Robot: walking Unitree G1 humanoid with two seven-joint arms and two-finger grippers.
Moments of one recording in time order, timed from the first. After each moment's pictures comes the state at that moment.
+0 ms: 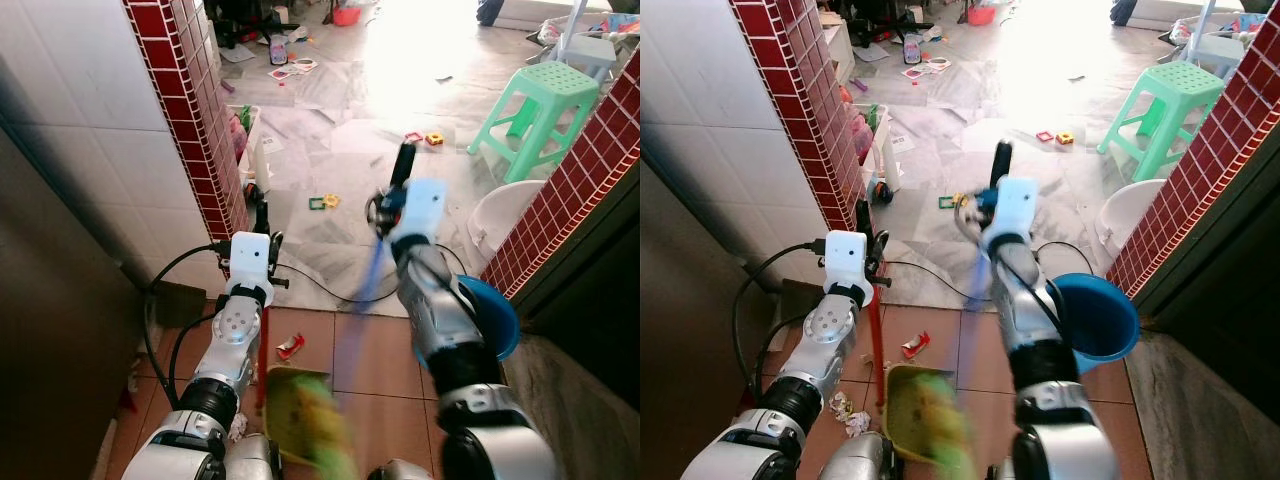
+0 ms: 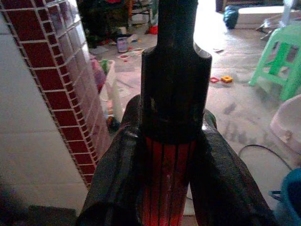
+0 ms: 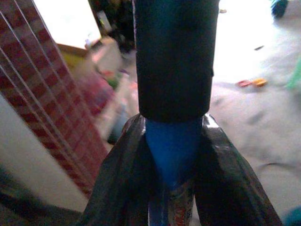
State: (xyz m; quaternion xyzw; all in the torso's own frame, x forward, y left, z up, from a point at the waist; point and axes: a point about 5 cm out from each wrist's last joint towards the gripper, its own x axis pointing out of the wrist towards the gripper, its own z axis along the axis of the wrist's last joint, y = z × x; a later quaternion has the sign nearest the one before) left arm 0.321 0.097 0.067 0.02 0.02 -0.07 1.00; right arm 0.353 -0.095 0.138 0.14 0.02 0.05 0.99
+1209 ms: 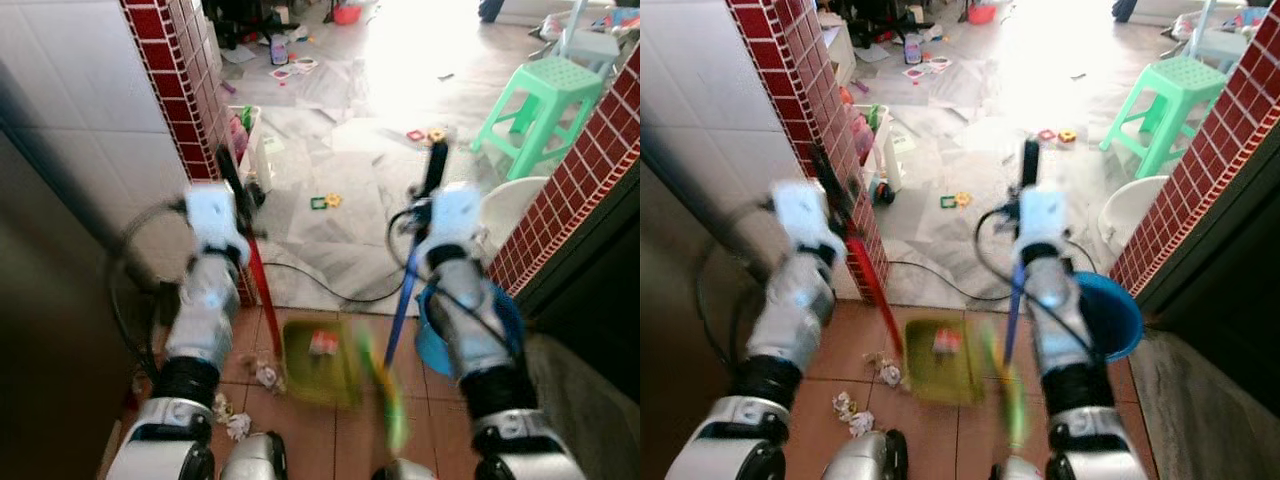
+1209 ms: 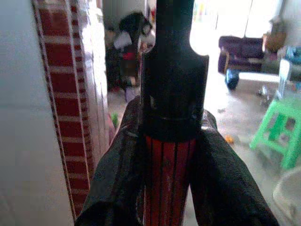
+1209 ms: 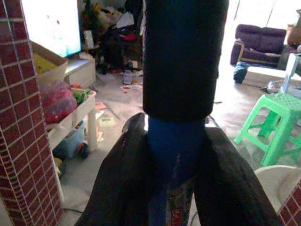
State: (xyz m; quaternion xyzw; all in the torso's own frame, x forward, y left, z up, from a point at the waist) left arm 0.342 0.135 0.146 -0.04 -0.10 -0.03 0.99; right arm 0.335 -0.139 0.128 -0.06 -0.06 0.02 1.00
